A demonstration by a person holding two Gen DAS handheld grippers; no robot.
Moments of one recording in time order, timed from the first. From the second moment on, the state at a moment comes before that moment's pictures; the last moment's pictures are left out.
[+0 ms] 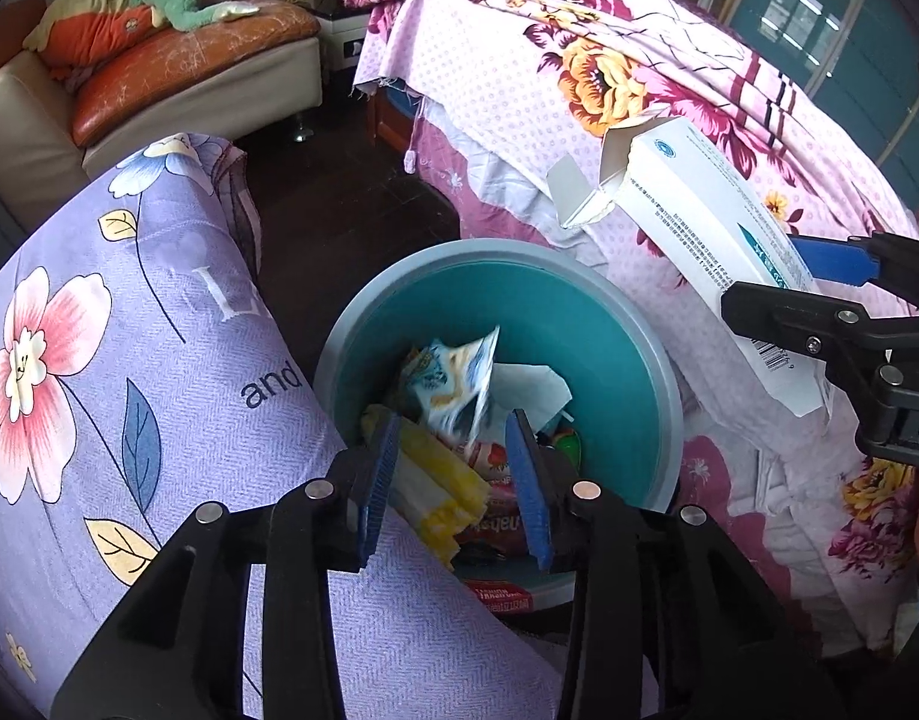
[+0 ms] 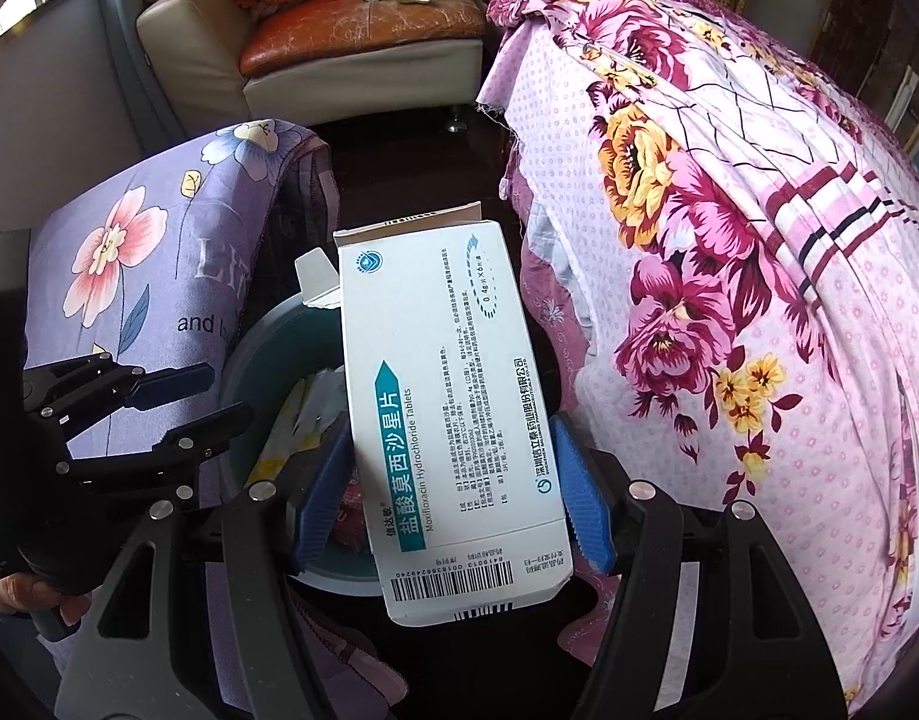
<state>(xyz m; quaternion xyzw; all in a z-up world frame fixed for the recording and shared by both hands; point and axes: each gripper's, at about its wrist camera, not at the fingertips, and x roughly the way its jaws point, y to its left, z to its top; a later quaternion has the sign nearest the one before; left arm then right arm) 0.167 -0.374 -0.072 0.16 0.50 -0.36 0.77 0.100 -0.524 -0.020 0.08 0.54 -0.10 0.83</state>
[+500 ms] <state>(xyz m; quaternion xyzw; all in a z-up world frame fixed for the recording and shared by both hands) 0.180 -0.330 -0.053 0.14 0.48 -0.30 0.81 0.112 -0.509 -0.022 0.07 0.55 -0.10 0.83</state>
